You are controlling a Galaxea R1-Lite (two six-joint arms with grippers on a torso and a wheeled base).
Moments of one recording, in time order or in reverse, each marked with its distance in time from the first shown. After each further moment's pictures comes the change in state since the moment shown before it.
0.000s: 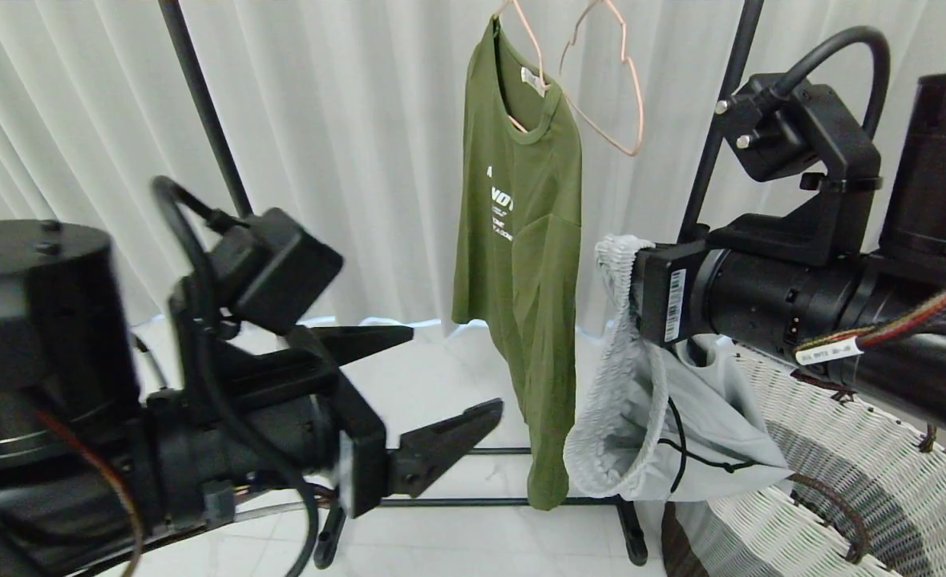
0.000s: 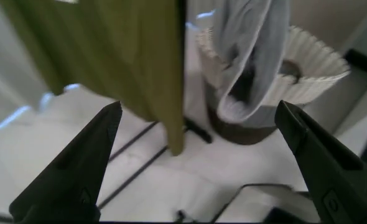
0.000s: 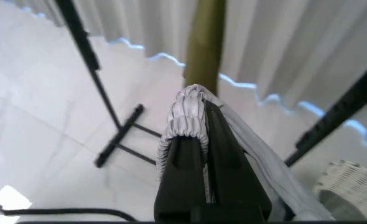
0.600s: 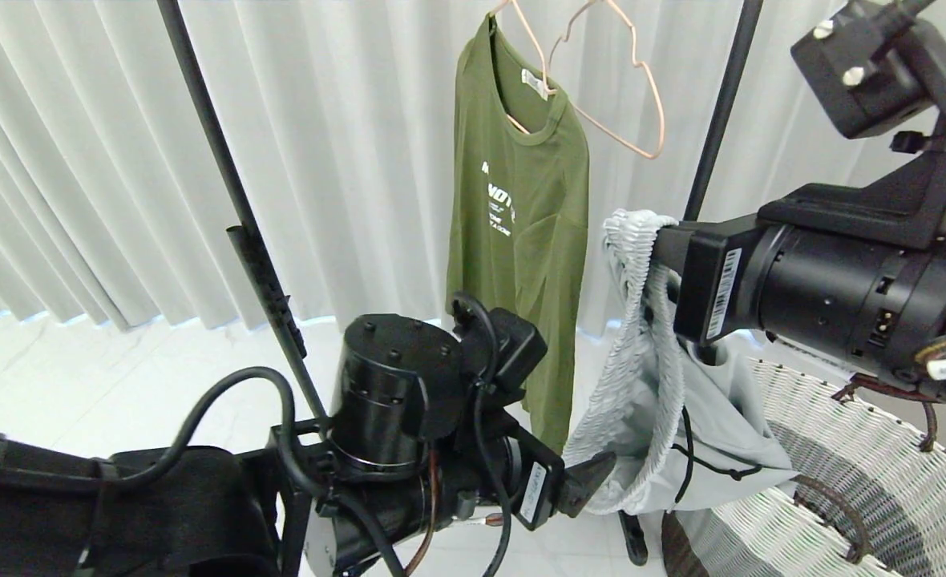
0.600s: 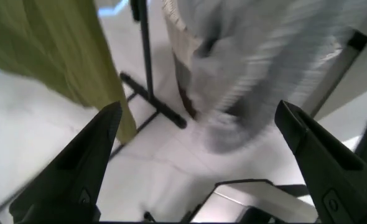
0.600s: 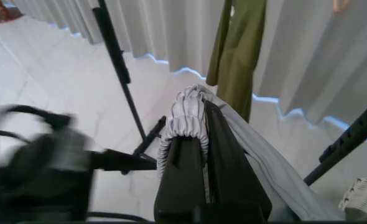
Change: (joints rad) left arm -0.104 0.398 -0.065 -0.182 0.071 -0.099; right arm 0.073 -0.070 0.001 0.000 0.002 0.008
